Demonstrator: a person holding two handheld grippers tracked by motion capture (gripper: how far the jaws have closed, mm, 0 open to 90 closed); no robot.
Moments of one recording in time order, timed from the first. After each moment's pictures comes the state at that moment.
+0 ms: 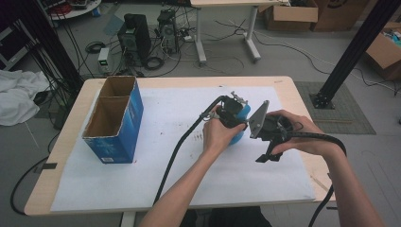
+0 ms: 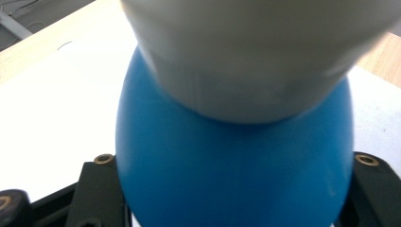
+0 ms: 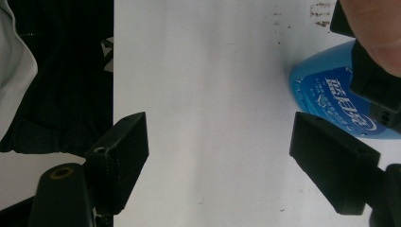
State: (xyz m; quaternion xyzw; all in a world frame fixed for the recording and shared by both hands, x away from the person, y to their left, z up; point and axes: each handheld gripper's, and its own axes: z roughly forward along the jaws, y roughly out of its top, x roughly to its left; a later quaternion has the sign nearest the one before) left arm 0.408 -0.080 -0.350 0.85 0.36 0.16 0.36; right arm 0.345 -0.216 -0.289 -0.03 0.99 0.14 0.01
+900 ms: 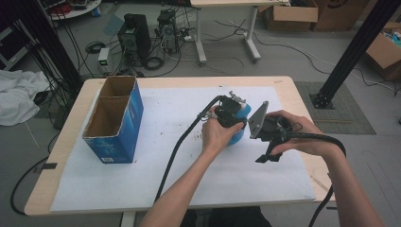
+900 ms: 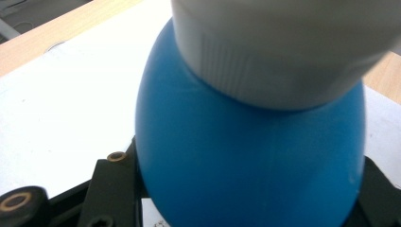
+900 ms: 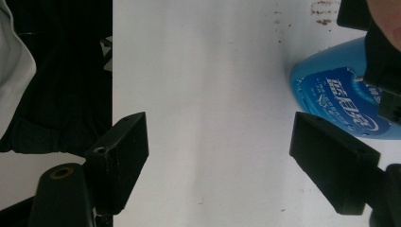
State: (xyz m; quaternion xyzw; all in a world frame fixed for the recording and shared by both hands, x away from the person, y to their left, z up) left arm 0.410 -0.076 -0.350 0.84 0.36 0.15 0.38; right arm 0.345 -0.215 -0.291 -0.03 0.99 0.14 0.01
